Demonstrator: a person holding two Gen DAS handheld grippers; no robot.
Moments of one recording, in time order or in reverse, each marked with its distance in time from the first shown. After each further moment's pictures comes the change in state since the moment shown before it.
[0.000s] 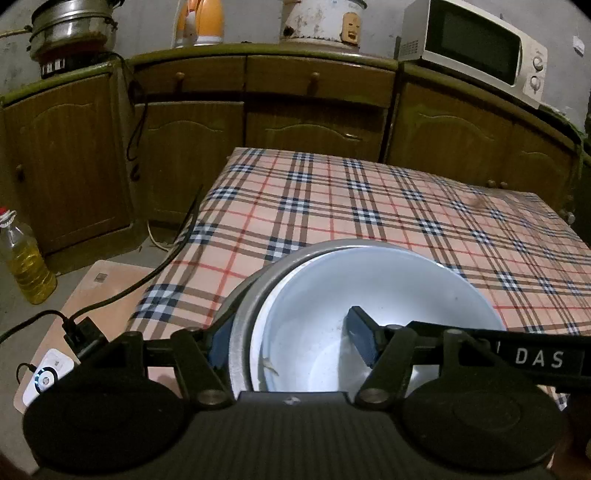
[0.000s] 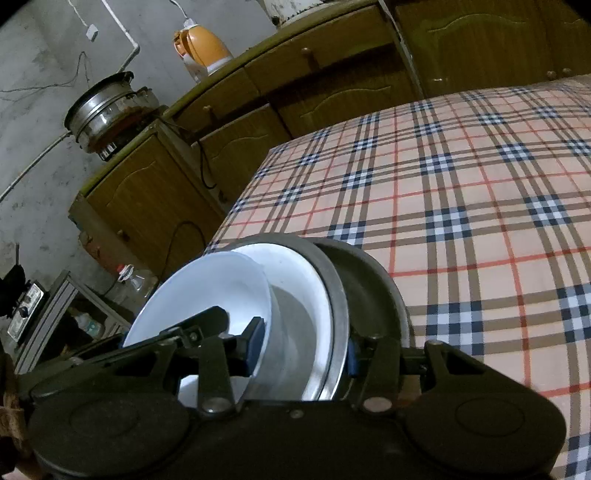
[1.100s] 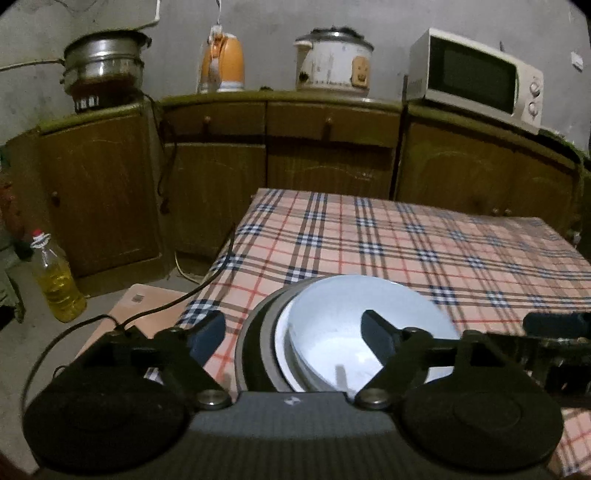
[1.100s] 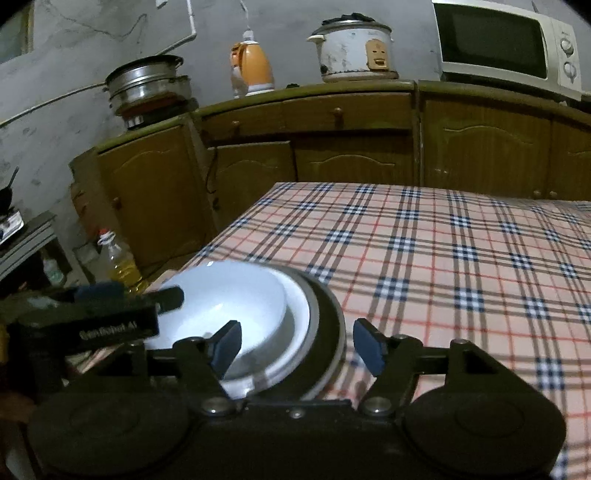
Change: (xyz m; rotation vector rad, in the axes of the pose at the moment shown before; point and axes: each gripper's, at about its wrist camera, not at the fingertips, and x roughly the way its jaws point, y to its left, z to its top) left arm -0.073 -0.009 -0.014 -0.006 -0.133 0.079; right arm -0.098 0.029 -0.022 -0.337 -0.112 -0.144
